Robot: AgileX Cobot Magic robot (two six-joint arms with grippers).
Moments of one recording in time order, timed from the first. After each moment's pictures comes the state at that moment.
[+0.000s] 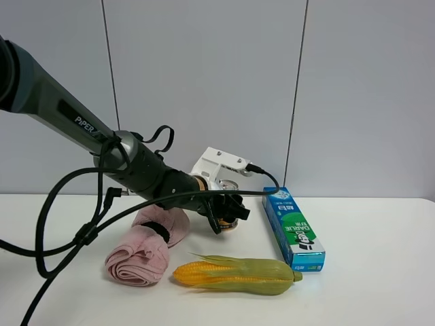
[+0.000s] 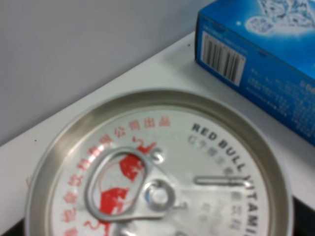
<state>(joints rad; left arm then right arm) -0.58 2.39 -1.51 0.08 -0.30 -0.03 0.01 0.00 -0.51 0.01 1.06 0.02</state>
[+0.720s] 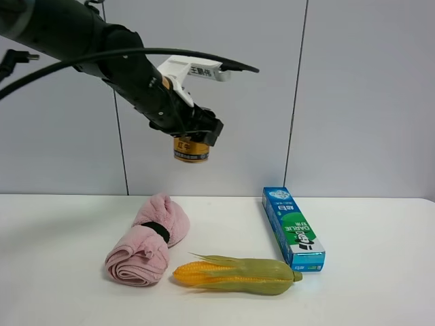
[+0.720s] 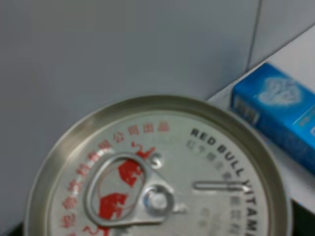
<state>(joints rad) -0.51 1.93 -1.42 0.11 0.16 -0.04 0.01 0.00 -0.51 0.01 1.06 0.02</state>
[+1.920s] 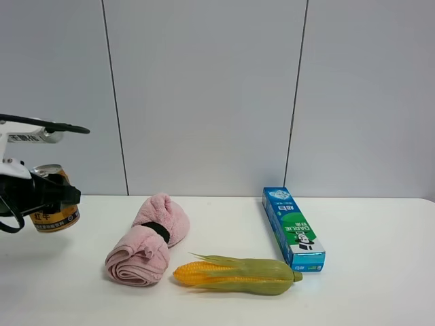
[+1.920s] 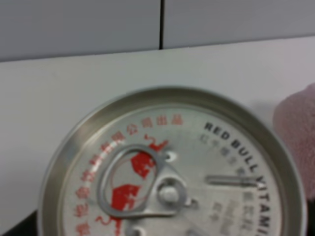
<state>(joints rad) -0.12 1.65 -0.51 0.12 -0.56 -0.18 0.01 0.00 -0.51 0.01 1.06 0.02</state>
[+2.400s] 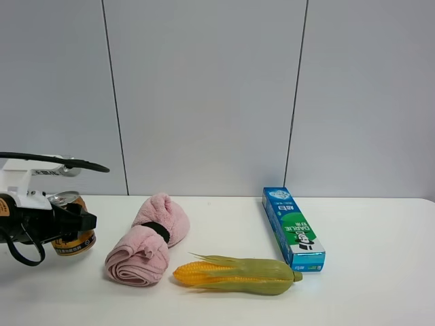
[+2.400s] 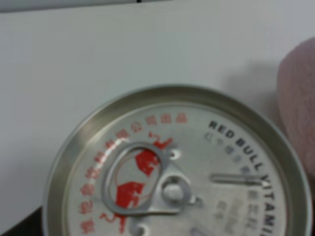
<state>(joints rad) -0.12 1.87 -0.51 0.17 -0.80 -0.18 0.01 0.00 -0.51 0.01 1.06 0.02</state>
